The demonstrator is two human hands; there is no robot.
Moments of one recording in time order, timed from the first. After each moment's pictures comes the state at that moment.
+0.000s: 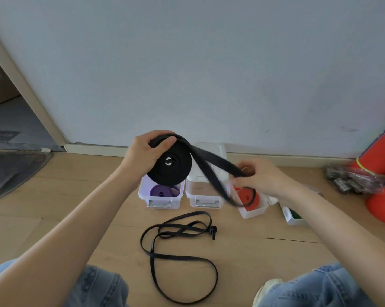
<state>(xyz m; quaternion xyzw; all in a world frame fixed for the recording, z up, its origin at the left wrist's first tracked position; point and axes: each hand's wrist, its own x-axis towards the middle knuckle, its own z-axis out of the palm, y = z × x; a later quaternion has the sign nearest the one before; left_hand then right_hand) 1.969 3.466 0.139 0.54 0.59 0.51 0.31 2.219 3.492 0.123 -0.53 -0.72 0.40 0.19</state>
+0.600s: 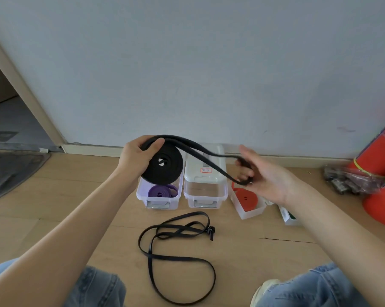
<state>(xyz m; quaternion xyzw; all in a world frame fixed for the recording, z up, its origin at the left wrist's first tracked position) 1.961 3.474 0.126 0.45 0.65 0.52 0.31 2.220 3.498 0.124 -0.44 -0.38 0.74 0.34</state>
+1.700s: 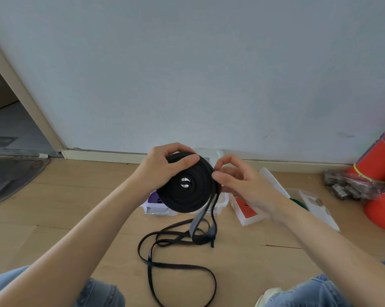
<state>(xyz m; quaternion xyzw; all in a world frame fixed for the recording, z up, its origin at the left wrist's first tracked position) 1.997 3.451 0.156 0.59 0.55 0.45 0.38 2.196 3.474 0.130 -0.31 -0.62 0.63 0.34</state>
